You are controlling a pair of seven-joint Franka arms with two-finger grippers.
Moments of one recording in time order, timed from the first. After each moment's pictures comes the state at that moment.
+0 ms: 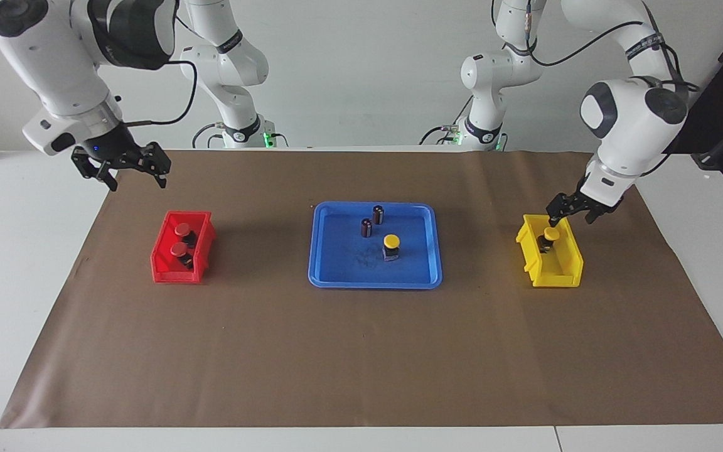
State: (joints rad) left arm 0.11 -0.06 -0.11 -1.93 -0.01 1.85 0.03; right arm -0.09 -0.06 -0.01 -1.66 -0.02 1.57 -0.13
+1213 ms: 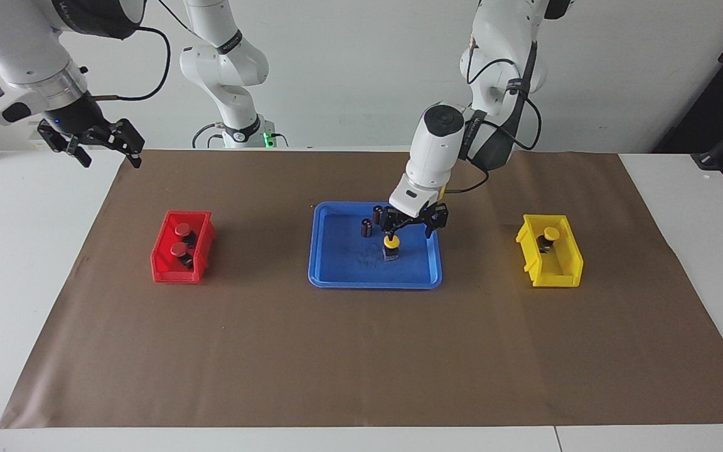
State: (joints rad) left arm -0.52 0.23 -0.14 -1.91 -0.01 2.23 -0.67; right arm -0.08 -0.02 -0.07 -1.58 -0.02 1.50 -0.12
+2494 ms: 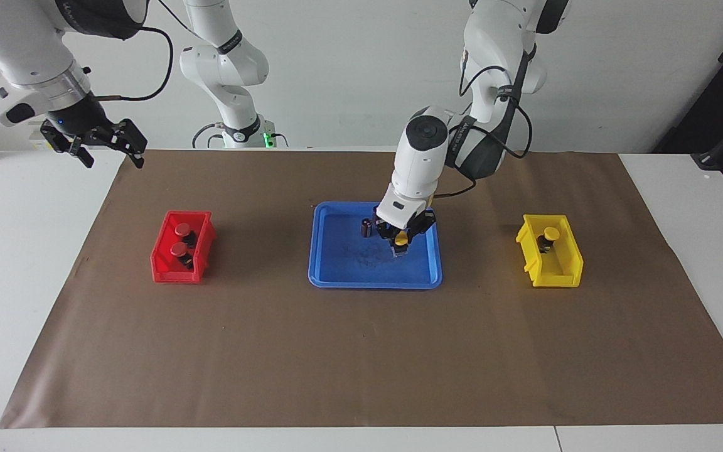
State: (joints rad) left arm -0.52 0.29 -0.11 -1.68 -0.01 1.94 -0.72; right arm -0.07 -0.02 -0.07 -1.58 -0.02 1.49 -0.12
